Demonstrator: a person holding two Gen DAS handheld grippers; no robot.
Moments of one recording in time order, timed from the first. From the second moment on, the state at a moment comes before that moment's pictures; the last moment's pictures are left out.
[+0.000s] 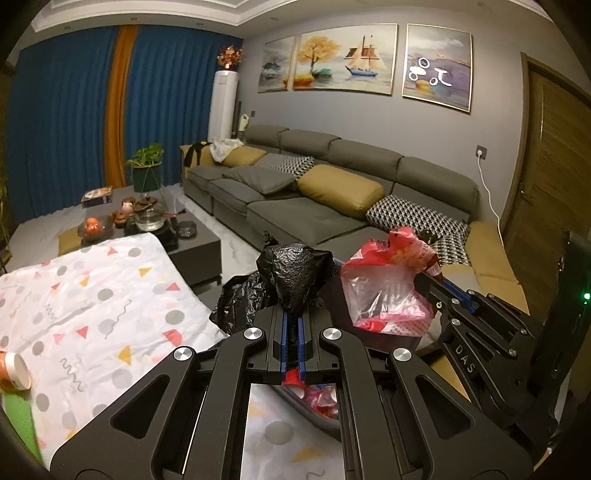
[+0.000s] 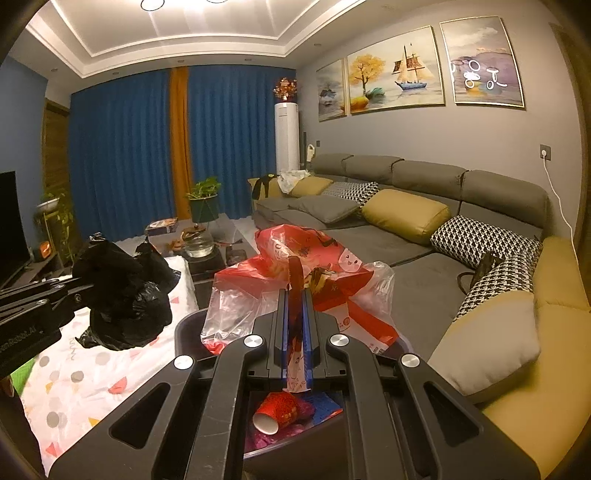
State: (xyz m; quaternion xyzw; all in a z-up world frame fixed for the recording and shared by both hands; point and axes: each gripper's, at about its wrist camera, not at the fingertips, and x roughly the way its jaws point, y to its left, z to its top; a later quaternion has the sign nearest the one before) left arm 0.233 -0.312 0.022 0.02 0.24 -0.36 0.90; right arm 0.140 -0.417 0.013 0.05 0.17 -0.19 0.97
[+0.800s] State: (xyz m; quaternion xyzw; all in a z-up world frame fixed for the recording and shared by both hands) left arm 0.257 -0.343 0.003 0.01 0.26 -0.40 0.88; right arm 0.156 -0.440 0.010 0.06 0.18 -0.20 0.96
